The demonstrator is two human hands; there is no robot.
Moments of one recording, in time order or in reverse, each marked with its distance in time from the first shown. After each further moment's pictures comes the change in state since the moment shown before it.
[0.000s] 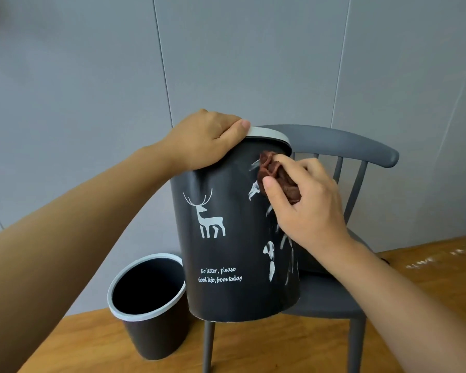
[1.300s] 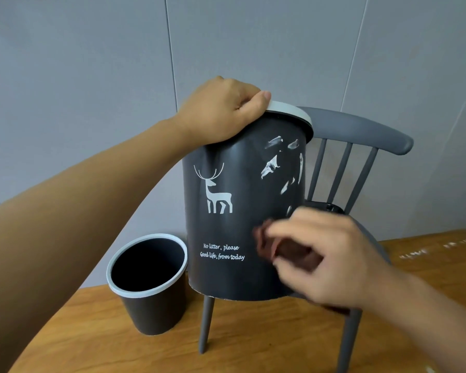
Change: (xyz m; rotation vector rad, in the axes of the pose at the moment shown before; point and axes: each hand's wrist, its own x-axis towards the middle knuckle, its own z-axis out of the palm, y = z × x) left_hand 0.002 0.002 0.010 -0.051 0.135 0.022; right_hand -0.058 -0.013 -0.044 0.064 -0.426 -0.381
